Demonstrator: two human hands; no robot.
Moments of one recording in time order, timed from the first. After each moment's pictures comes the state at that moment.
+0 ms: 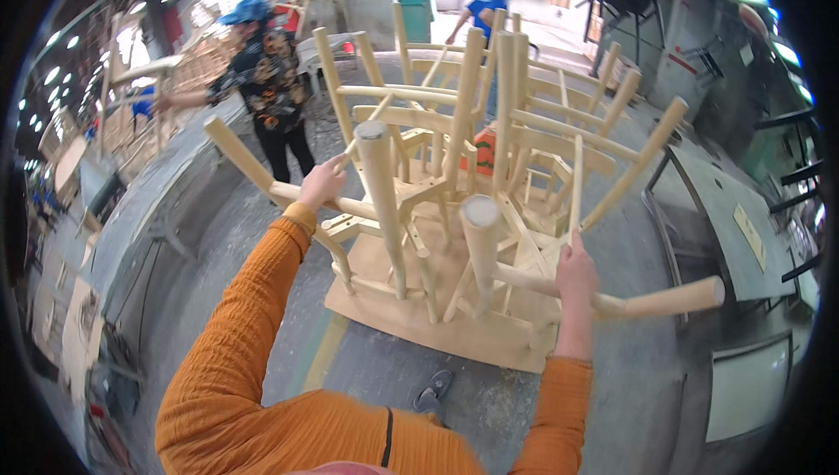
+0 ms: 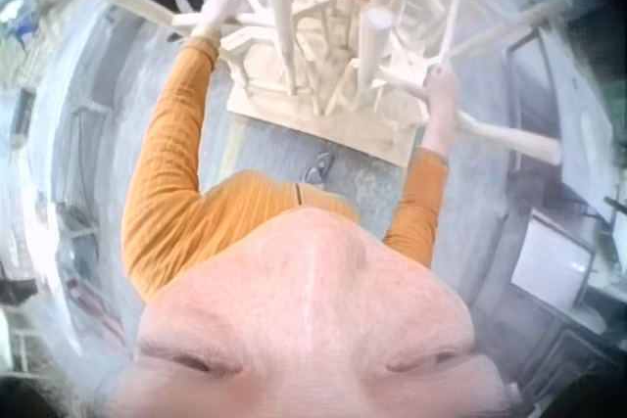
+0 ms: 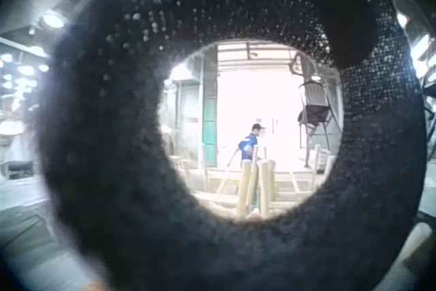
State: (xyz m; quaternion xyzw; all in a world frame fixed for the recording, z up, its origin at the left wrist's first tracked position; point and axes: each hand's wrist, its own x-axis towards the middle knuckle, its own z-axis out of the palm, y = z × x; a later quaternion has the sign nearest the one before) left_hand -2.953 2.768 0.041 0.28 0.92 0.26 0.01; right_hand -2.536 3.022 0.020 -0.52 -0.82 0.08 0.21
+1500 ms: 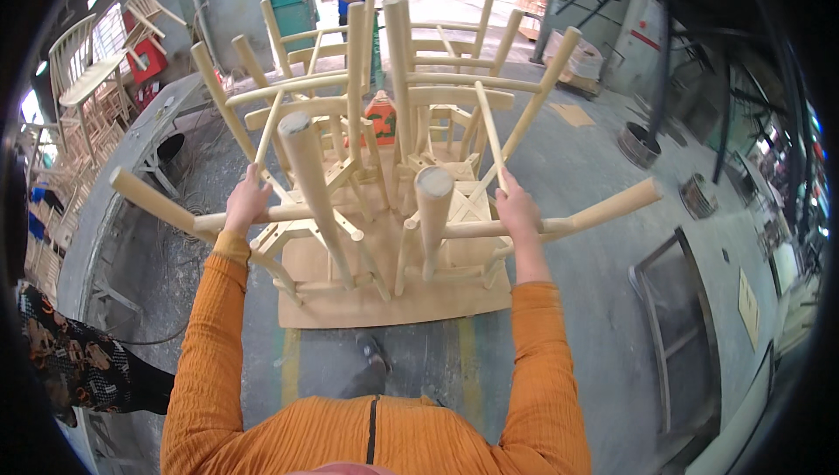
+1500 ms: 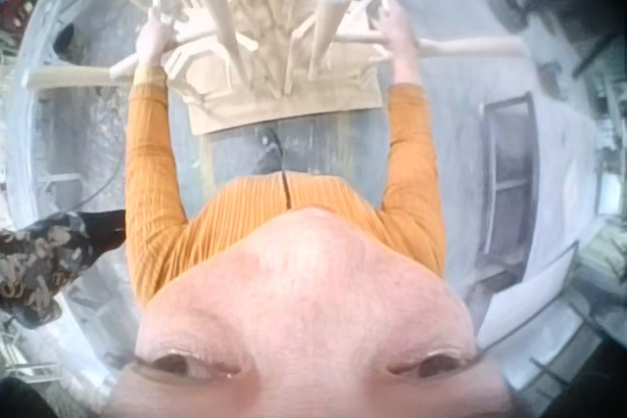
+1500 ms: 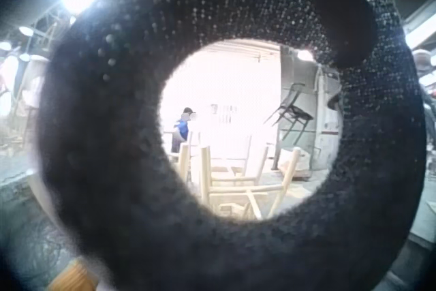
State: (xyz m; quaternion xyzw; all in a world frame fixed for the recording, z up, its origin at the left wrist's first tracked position) left_hand -3.626 3.690 0.051 0.34 0.92 0.19 0.01; right_hand -3.218 3.944 0.043 -0.58 -0.78 0.15 0.19
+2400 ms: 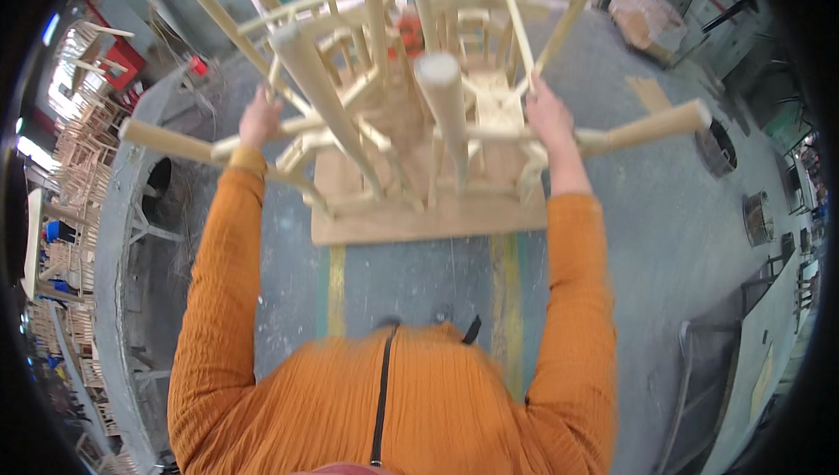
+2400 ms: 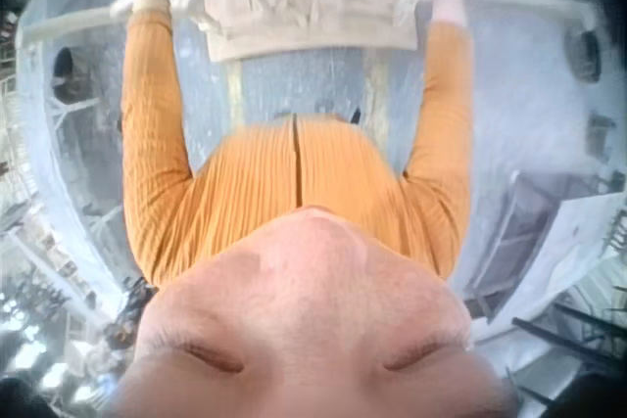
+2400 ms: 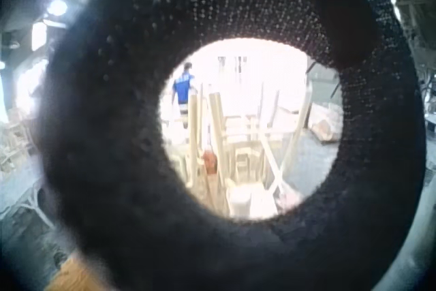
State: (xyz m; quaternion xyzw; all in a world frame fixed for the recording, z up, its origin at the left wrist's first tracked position) left_hand -4.108 4.319 0.052 0.32 0.93 0.18 0.00; right_hand -3.679 4.576 0.037 -0.55 -0.81 0.13 0.18
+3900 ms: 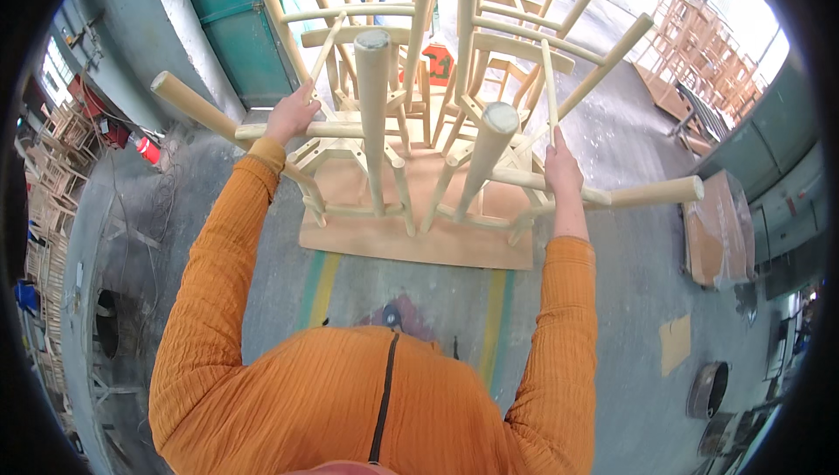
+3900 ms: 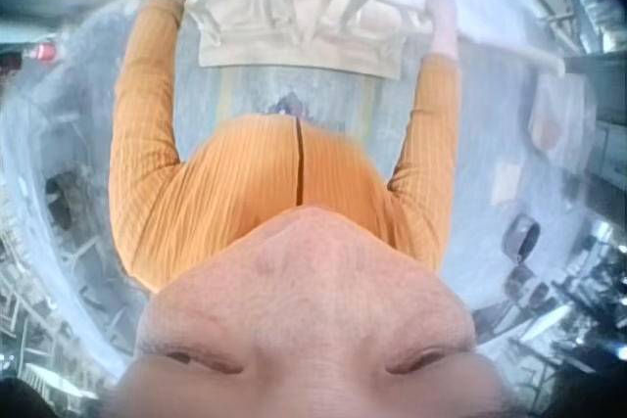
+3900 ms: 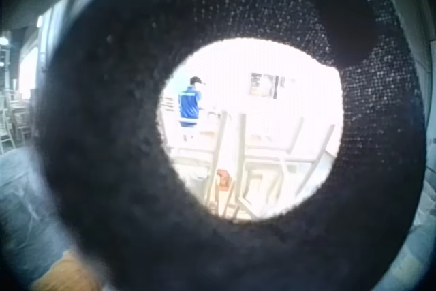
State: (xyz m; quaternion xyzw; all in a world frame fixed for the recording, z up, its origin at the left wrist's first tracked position) left_hand -4.855 5.392 0.061 0.36 0.92 0.17 -0.01; right_hand -4.441 5.672 0.044 -0.56 -0.80 0.13 0.15
